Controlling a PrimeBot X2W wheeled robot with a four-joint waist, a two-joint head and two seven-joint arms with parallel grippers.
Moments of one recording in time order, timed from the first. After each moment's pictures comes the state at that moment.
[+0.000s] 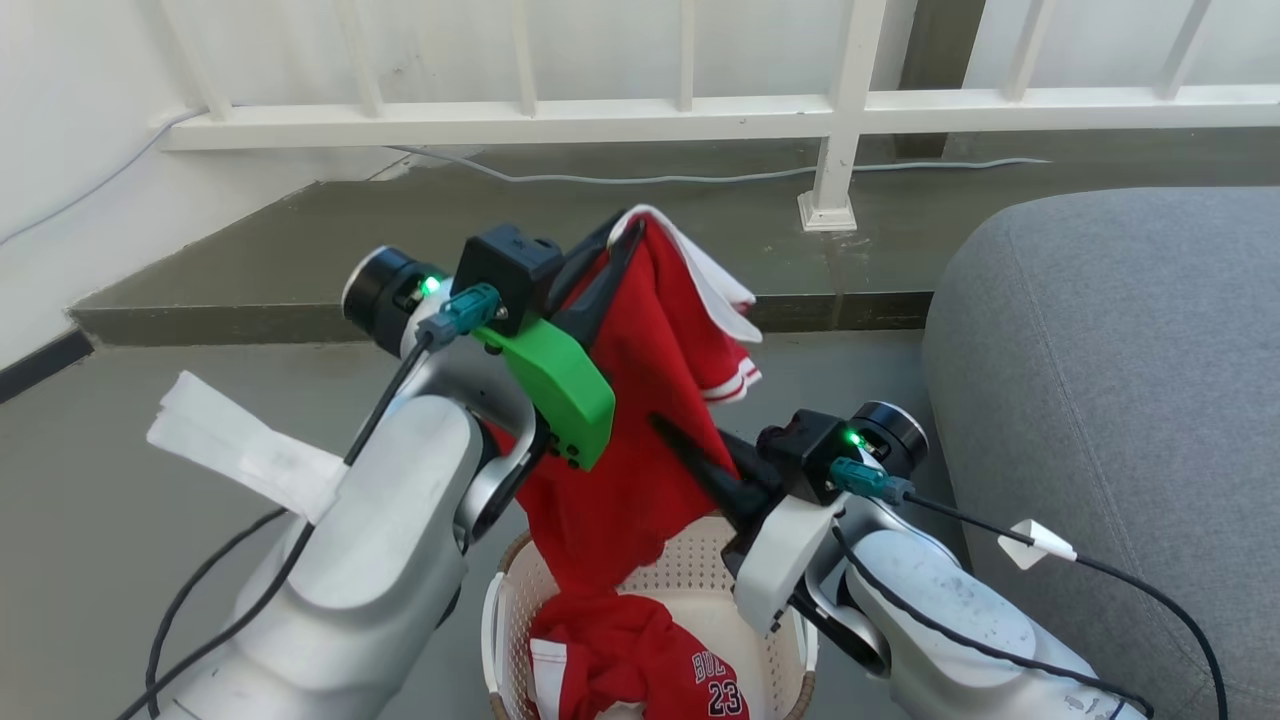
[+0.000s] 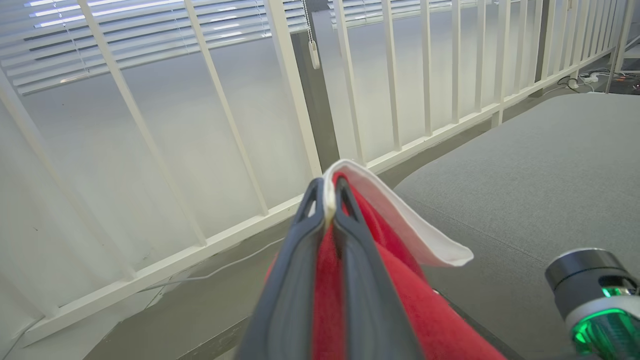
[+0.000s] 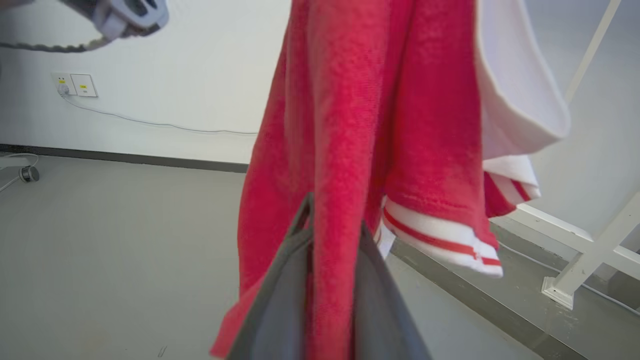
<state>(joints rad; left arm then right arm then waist) -0.66 0.07 -0.68 0.32 -0.43 -0.11 -0.03 -0.41 -0.06 0.77 0.48 0.25 0.12 -0.26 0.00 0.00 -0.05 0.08</state>
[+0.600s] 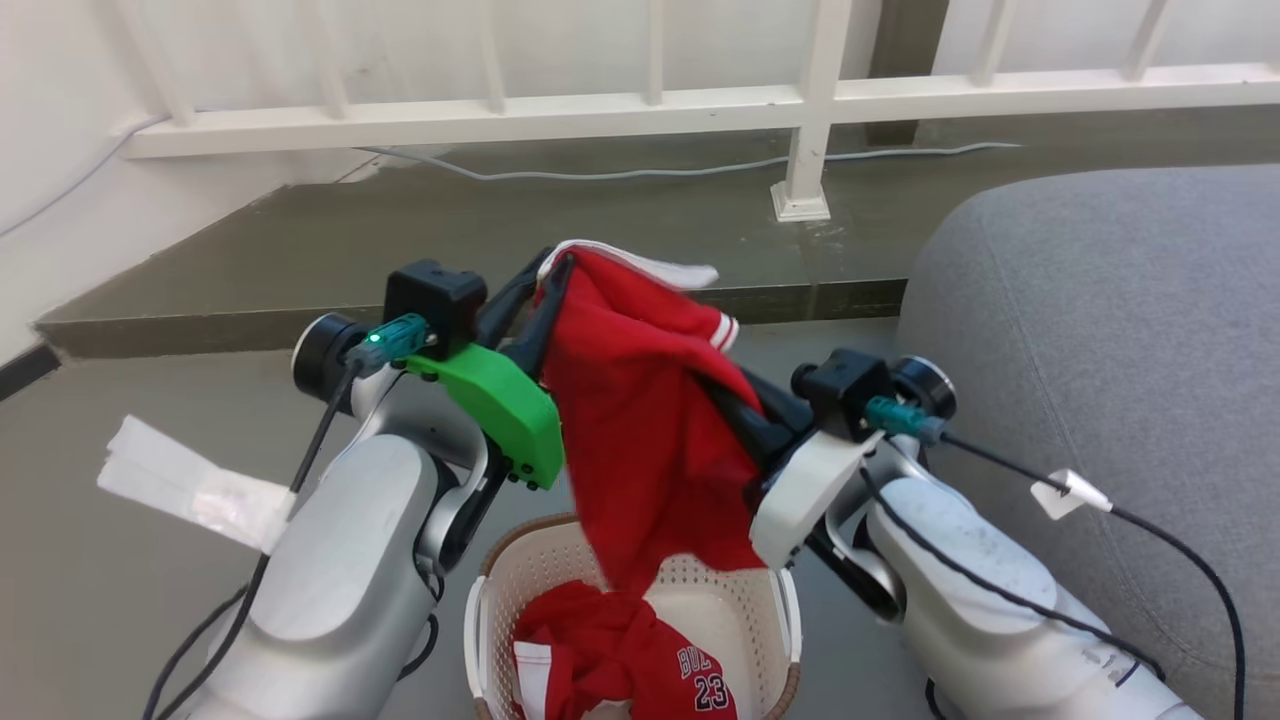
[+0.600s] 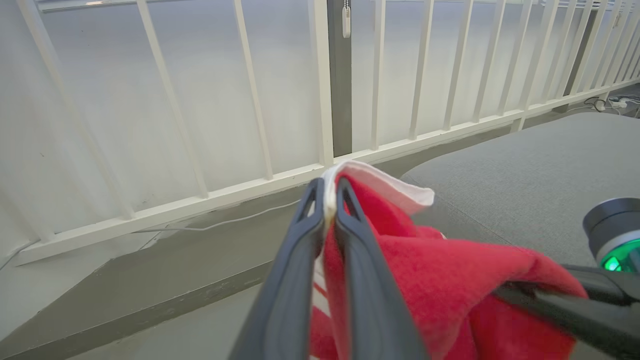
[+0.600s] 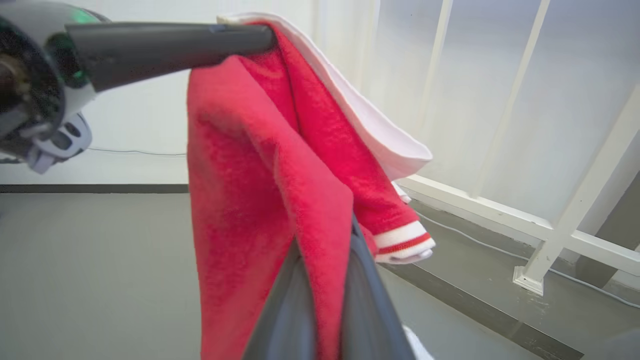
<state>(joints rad) -0.56 0.09 -0.60 0.33 -0.50 -0.06 -0.03 -0.46 -0.06 0.70 0.52 0.30 0.12 -0.26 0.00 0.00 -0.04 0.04</state>
